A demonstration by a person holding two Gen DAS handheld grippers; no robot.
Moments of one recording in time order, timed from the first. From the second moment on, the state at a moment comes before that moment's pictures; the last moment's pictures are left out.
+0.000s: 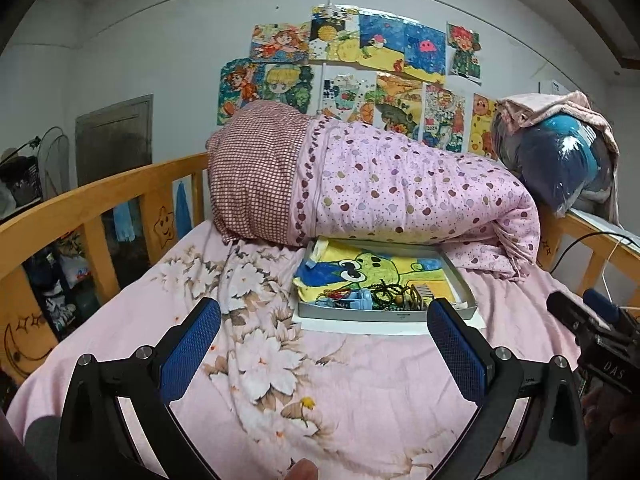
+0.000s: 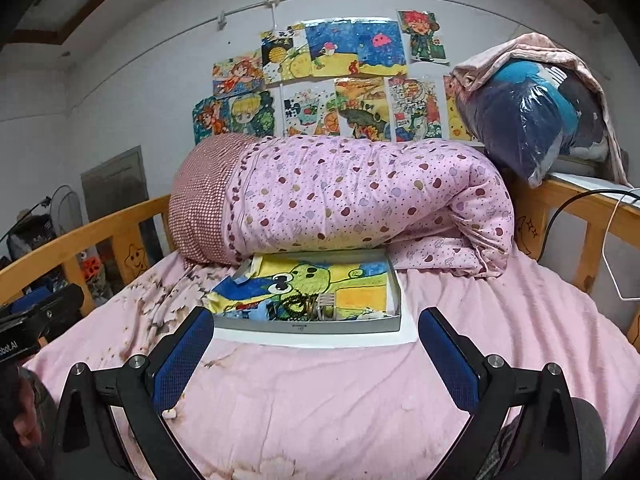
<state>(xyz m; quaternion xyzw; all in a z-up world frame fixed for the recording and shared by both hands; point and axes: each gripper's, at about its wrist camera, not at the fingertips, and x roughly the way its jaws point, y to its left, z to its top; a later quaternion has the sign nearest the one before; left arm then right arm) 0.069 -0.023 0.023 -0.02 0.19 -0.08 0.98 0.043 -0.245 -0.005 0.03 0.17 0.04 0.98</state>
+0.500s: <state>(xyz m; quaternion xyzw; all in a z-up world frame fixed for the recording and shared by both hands) 0.063 -0.032 0.006 0.00 0.23 -0.05 0.97 0.054 -0.238 -0.019 0.03 0.21 0.04 0.98</state>
